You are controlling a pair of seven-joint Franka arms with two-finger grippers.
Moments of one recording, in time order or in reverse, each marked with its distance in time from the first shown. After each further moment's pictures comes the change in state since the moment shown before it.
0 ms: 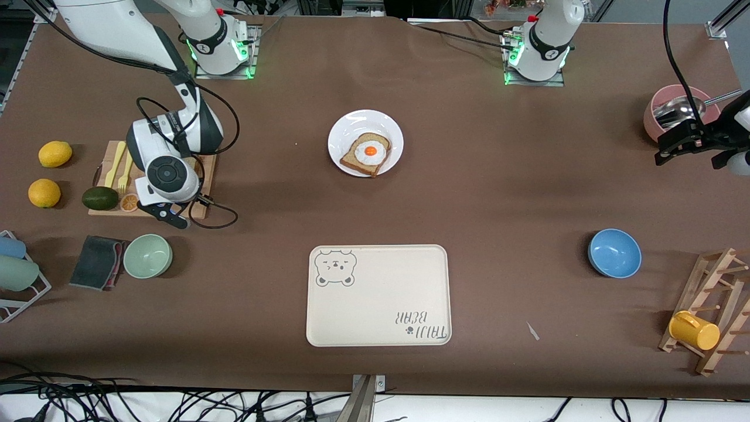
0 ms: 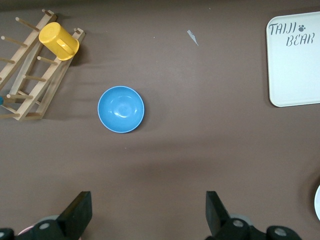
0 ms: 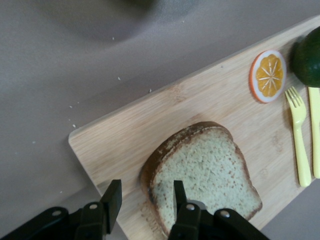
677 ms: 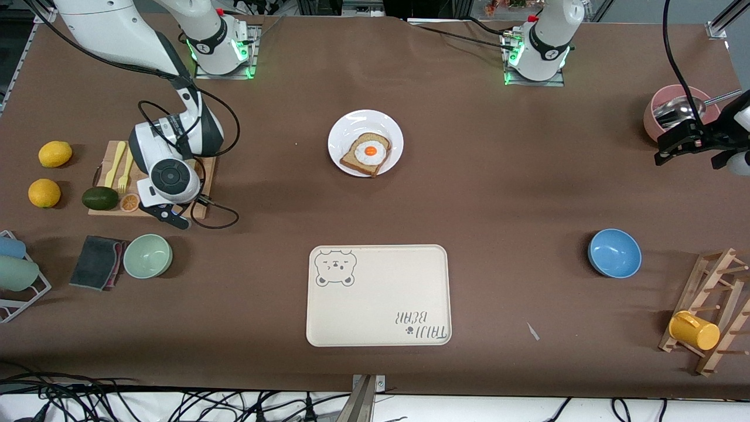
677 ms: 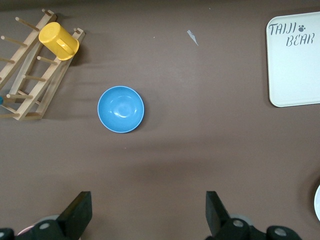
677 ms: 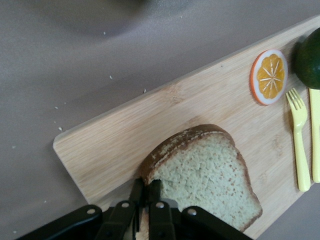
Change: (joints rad) left arm -0.001 0.000 0.000 0.000 0.000 0.000 -0.002; right arm 0.001 0.017 -0.008 -0.001 -0.017 0.004 0.002
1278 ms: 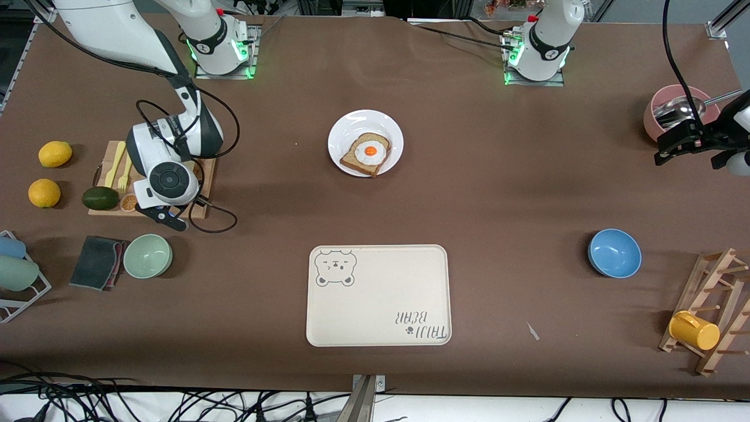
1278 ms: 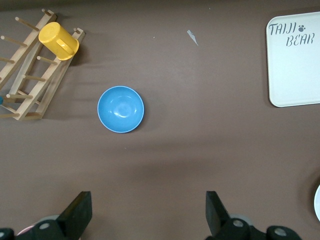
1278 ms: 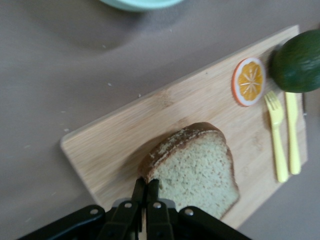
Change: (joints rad) left arm -0.001 0.000 0.000 0.000 0.000 0.000 -0.001; right arm 0.002 -0.011 0.034 0.089 0.000 -0.148 0.001
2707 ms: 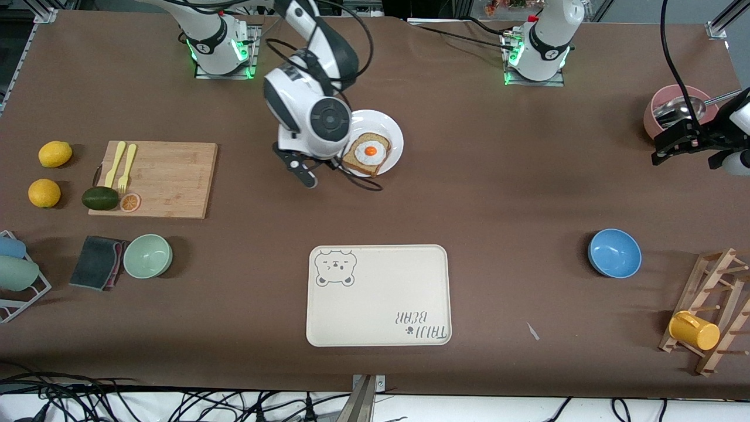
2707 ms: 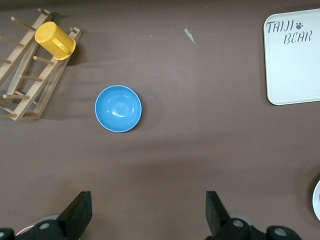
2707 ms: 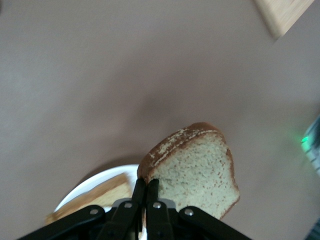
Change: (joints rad) left arm -0.001 0.001 -0.013 0.000 0.000 -0.009 -0.001; right arm 0.437 0.117 0.175 0.482 0.376 -0.340 0.749
